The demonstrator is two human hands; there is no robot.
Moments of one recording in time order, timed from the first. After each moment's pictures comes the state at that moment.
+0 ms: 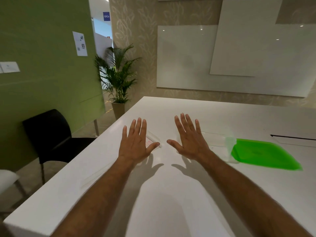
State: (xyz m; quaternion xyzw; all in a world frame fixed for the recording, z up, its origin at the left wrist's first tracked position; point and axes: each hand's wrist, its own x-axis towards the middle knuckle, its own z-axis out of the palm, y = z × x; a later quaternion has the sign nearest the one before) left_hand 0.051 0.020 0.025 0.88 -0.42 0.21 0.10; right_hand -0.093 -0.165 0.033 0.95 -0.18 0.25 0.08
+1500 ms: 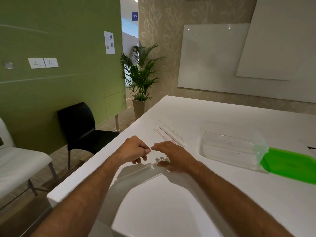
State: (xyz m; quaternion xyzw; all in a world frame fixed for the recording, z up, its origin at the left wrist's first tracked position) left_hand 0.073 0.122 0.042 0.85 -0.33 -0.15 0.37; right_hand -0.034 -0.062 0.005 0.98 0.09 0.15 -0.11
